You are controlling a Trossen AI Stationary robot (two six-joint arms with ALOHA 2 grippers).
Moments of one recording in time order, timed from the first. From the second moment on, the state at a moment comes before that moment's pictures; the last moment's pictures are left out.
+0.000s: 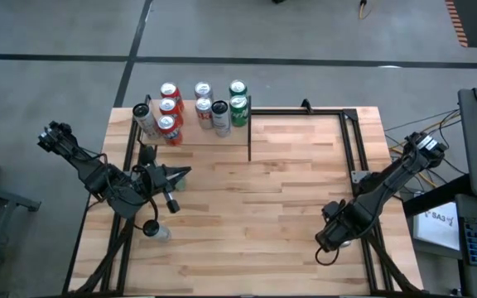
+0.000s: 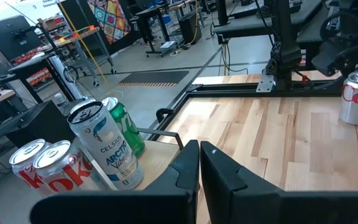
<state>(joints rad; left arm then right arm) -0.65 1.05 1.06 -0.52 -1.14 -0.22 0.72 1.40 1.02 -1.15 -0.25 1.78</state>
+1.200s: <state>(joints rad) -0.64 1.28 1.06 -0.33 -1.05 -0.06 0.54 1.47 1.32 -1.00 0.40 1.18</state>
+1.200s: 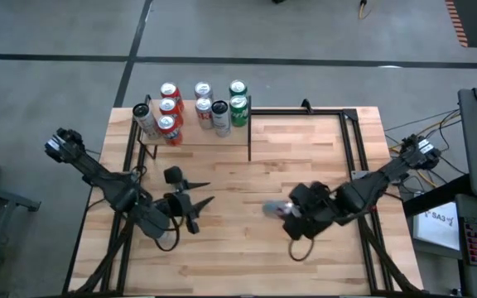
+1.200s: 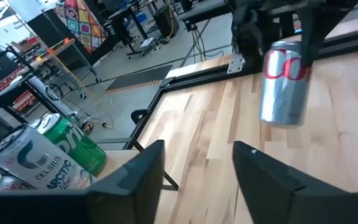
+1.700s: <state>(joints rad) -0.54 1.49 1.06 -0.28 -1.03 -0.07 0.29 1.69 1.47 -0.81 0.42 0.57</state>
